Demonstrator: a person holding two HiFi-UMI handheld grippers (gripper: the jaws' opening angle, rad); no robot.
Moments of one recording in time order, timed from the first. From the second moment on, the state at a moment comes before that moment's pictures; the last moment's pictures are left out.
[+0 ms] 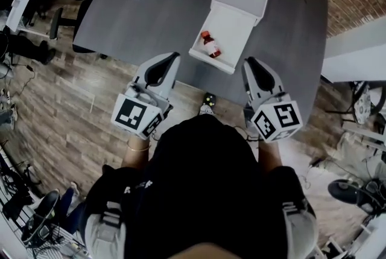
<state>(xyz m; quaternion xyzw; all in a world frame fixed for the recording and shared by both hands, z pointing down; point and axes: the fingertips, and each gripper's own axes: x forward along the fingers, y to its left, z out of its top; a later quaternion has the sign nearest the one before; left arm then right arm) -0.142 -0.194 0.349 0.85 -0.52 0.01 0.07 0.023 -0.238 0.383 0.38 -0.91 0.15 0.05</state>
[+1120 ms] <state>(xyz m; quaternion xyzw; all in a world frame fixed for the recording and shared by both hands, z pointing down) -0.167 -0.309 0.406 0.89 -0.44 0.07 0.11 -0.056 -0.304 0.486 0.36 -0.89 0.21 0.21</state>
